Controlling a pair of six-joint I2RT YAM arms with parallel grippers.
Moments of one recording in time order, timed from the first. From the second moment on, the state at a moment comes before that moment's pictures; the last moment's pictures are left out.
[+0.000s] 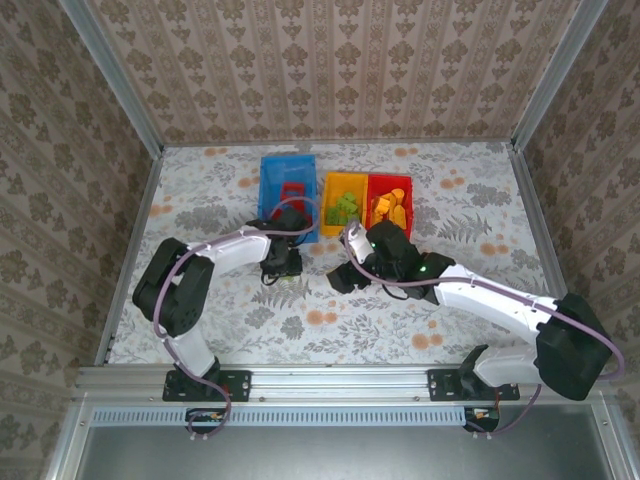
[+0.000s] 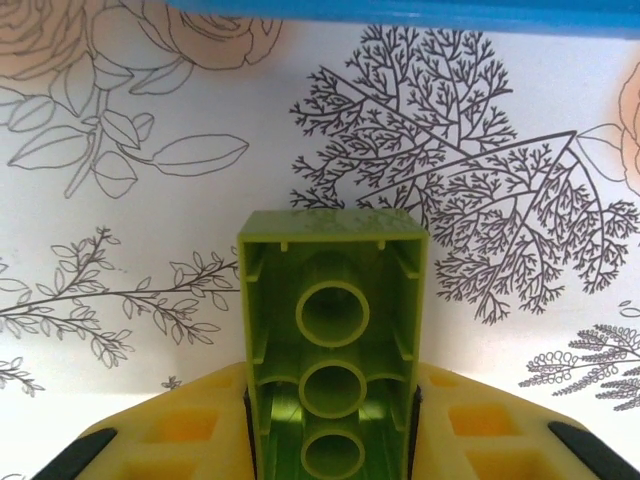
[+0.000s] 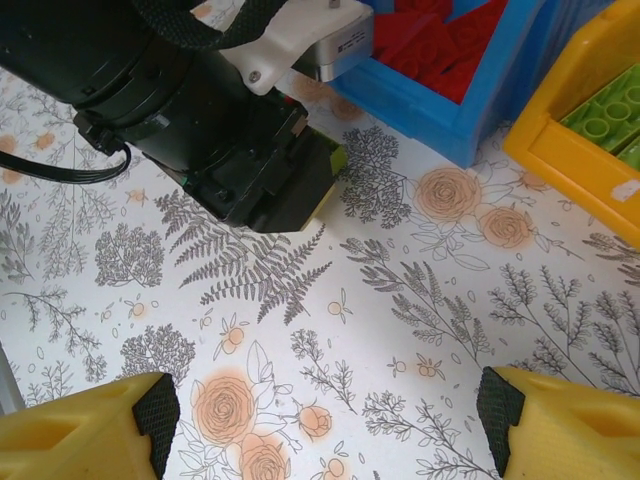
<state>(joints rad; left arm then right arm) -0.65 1.73 1.04 -0.66 -0.07 -0.67 0.74 1.28 0.81 -0.20 -0.15 0.14</state>
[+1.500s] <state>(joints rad) -0.74 2.30 2.12 -0.97 -0.06 -0.46 0.31 1.19 0.86 -0.20 -0.08 0.45</state>
